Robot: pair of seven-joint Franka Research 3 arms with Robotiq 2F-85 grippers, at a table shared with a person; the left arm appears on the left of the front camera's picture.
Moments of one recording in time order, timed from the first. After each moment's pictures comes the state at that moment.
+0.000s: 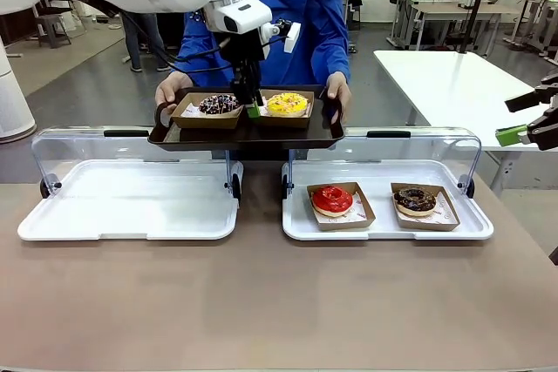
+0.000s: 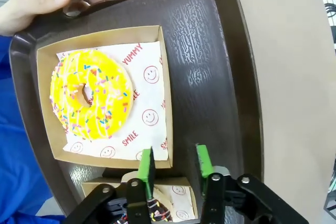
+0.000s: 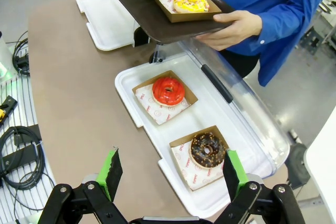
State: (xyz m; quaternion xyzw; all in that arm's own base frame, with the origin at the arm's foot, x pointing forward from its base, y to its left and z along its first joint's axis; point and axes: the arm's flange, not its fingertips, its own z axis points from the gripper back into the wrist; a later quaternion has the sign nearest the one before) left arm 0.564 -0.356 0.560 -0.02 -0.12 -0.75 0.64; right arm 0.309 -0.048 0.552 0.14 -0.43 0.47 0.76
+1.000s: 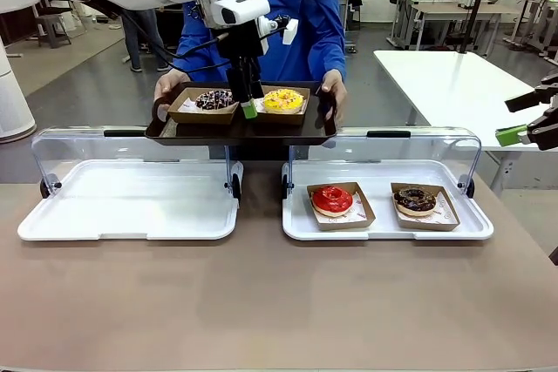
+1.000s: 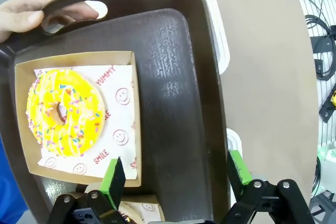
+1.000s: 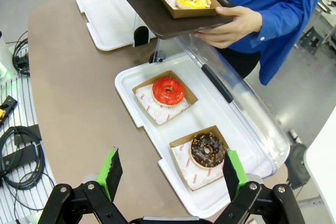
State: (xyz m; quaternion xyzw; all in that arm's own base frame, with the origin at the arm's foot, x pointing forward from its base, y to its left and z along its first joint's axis) left arm 0.568 -0.353 0.561 -0.08 -0.10 -0.75 0.65; right arm 0.309 -0.048 0.552 0.14 -0.43 0.47 0.76
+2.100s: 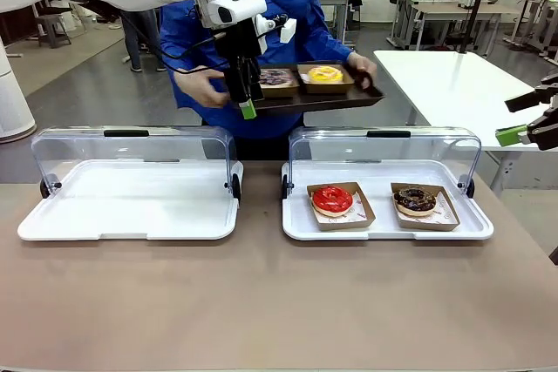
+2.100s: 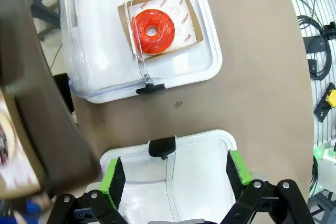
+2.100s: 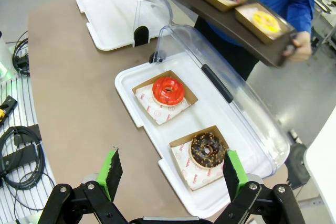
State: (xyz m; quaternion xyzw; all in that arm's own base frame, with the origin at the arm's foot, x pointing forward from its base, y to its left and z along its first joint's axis) left arm 0.568 -0.350 0.560 -0.10 -0.09 -0.75 0.65; right arm 0.309 -0.048 0.552 0.14 -0.43 0.47 0.76
